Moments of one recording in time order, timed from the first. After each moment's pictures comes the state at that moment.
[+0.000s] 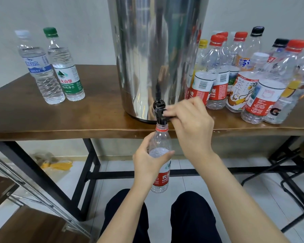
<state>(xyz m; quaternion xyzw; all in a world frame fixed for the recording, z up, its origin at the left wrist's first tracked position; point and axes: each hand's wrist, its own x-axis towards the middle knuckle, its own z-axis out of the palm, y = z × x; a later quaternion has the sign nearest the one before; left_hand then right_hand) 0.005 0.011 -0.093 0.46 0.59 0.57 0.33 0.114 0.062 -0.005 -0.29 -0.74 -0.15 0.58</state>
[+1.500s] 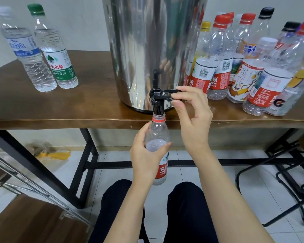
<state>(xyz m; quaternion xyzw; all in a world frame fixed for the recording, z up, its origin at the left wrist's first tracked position) 0.021 0.007 -0.096 0.43 0.59 0.63 0.28 0.122 0.082 -0.033 -0.28 -0.70 0.11 0.65</state>
